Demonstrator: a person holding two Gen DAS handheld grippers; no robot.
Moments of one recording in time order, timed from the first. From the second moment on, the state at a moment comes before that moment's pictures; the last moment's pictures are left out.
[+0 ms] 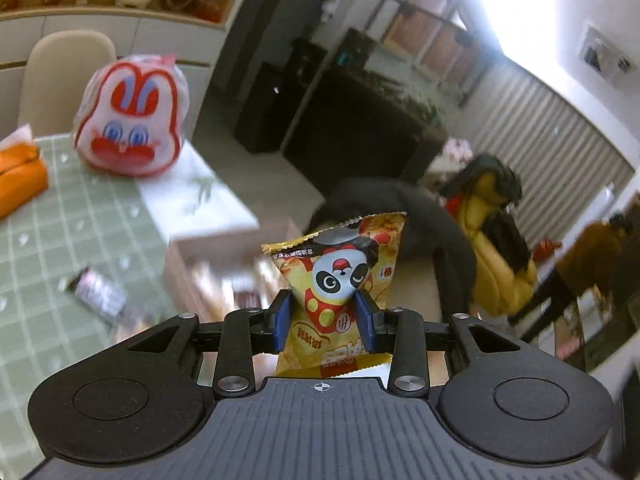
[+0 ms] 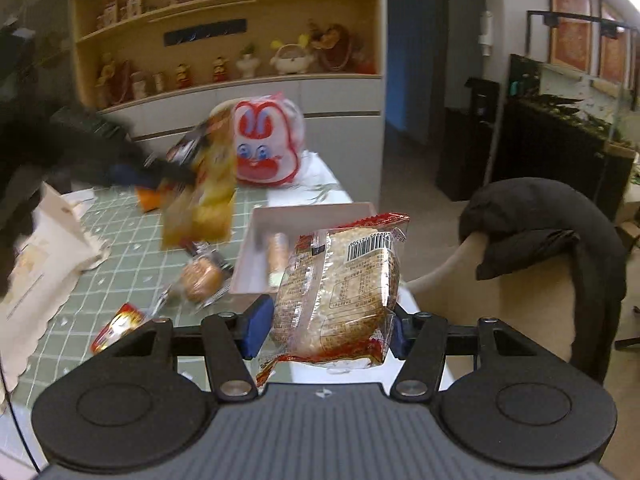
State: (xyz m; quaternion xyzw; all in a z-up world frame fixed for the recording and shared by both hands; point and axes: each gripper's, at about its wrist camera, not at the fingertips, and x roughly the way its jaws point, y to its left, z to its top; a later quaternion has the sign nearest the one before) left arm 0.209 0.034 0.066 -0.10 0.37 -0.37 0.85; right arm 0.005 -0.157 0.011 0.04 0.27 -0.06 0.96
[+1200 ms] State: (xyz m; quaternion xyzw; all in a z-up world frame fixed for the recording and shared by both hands) left arm 0.170 0.198 -0.096 -0.24 0.52 -0.15 0.80; right arm 0.220 -0.147 -0.029 0.10 0.41 -0.03 0.91
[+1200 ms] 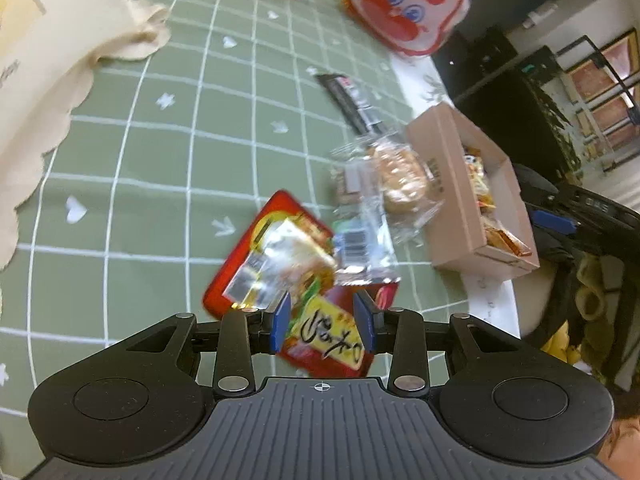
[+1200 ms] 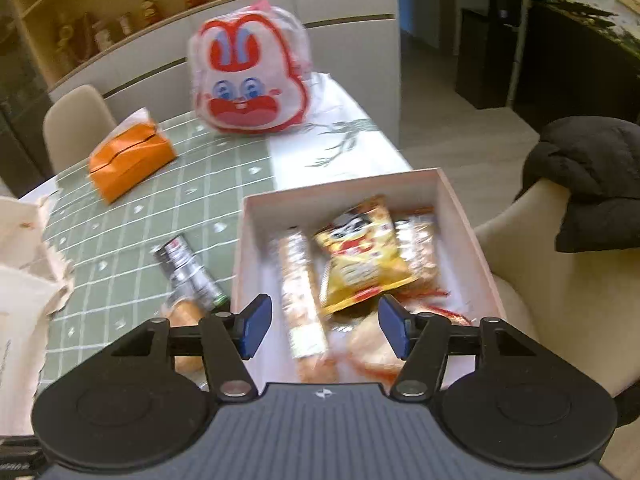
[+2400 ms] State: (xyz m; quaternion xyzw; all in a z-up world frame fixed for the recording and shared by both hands) left arm 0.192 0.177 -0.075 -0.12 0.48 -0.18 0.85; right arm 0.181 -0.037 -0.100 0.04 0.47 0.09 0.88
